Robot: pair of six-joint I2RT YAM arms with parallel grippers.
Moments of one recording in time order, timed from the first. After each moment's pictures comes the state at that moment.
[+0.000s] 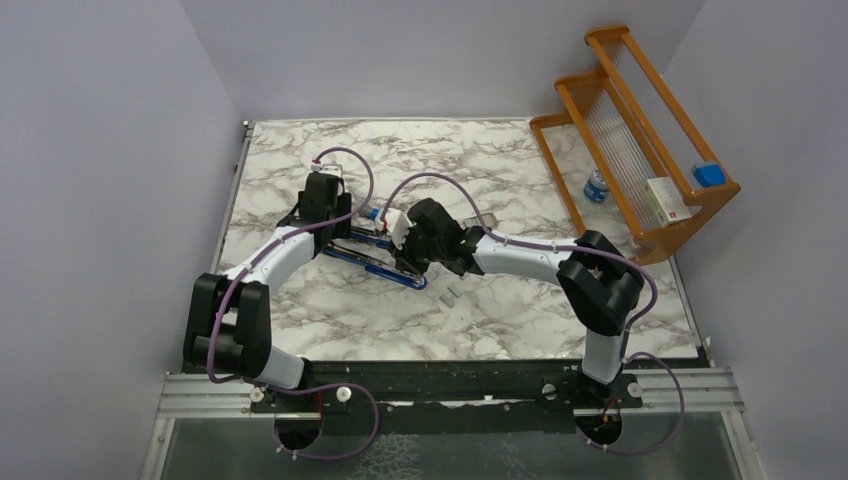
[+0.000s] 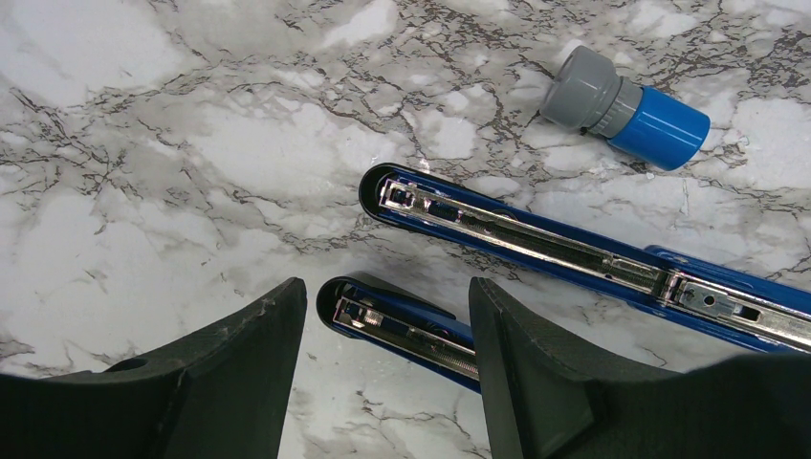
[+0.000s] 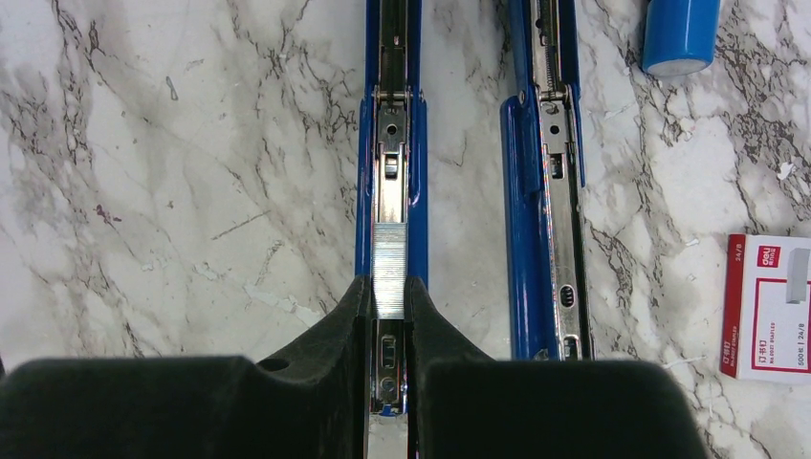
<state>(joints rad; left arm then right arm) -0.21 1.46 0.88 -0.21 -0.25 -0.09 0.92 1.87 1.23 -0.05 -0.23 -0.23</state>
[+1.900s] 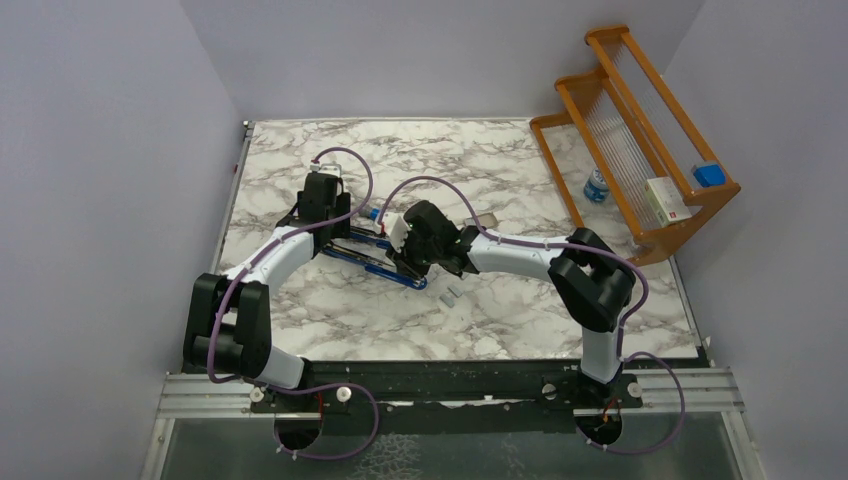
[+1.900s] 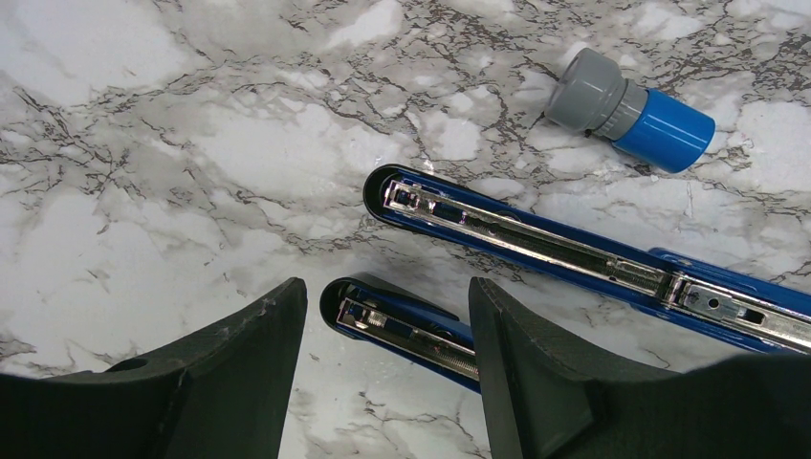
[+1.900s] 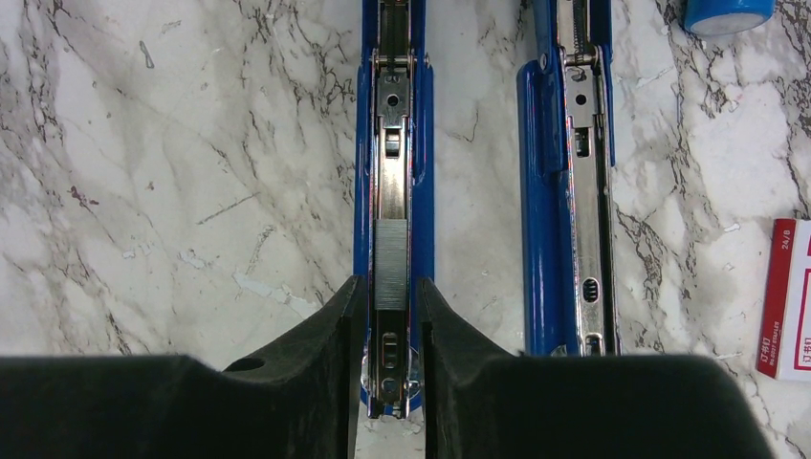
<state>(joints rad) -0.20 1.46 0.87 -0.21 -0.25 -0.08 0.92 1.92 1.25 -0.10 -0.23 -0.23</state>
